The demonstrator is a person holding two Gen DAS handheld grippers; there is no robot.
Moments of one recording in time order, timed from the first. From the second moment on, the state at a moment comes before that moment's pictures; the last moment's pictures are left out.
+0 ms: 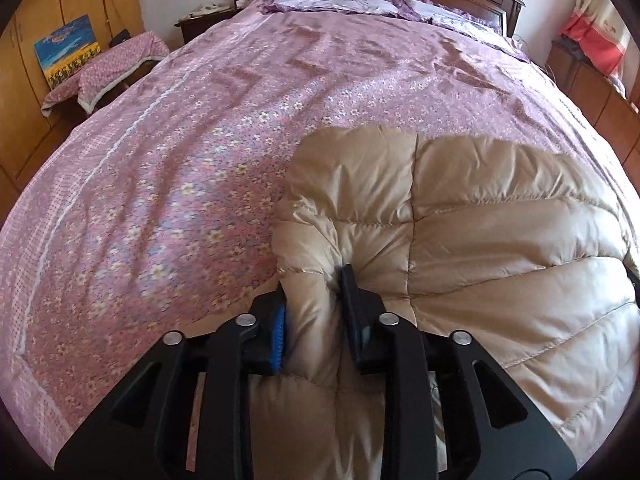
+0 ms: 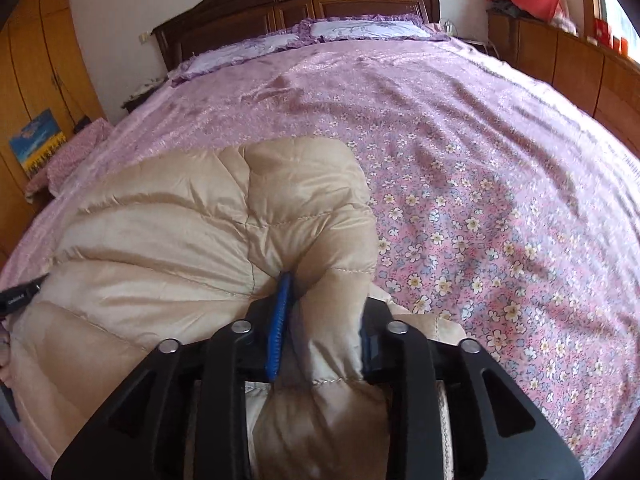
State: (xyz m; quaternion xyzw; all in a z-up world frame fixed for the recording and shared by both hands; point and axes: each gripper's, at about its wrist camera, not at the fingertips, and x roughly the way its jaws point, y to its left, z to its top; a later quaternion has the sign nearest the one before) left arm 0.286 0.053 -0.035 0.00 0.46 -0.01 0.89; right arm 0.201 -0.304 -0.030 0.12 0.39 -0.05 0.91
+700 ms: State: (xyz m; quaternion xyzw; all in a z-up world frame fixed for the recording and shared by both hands) left arm 0.187 0.107 0.011 -0.03 0.44 -0.02 0.90; right arm 0.118 -0.309 0.029 0.15 0.38 -0.06 0.91
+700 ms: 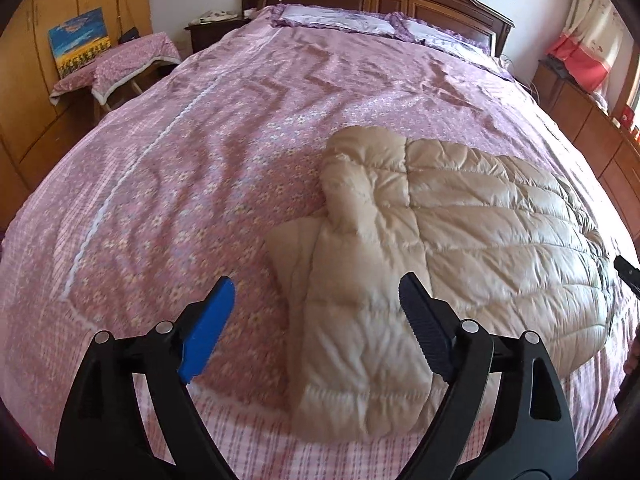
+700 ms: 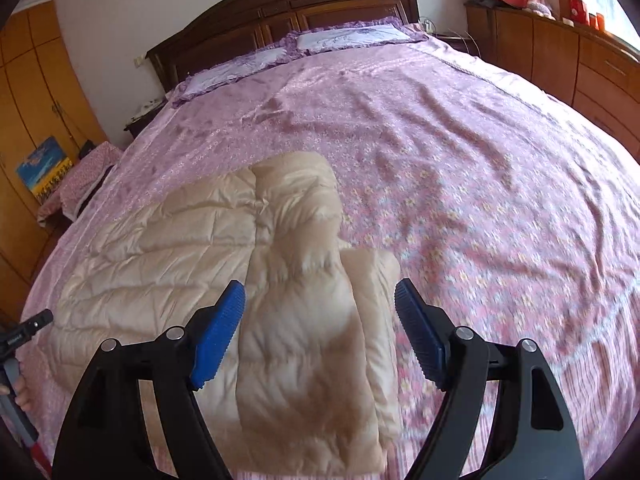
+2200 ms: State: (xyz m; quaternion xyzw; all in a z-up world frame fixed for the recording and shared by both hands) left arm 0.188 0.082 -0.047 -0.18 0.49 -0.09 0.85; right arm 0.111 -0.325 -0.044 0.34 0.41 0.04 0.85
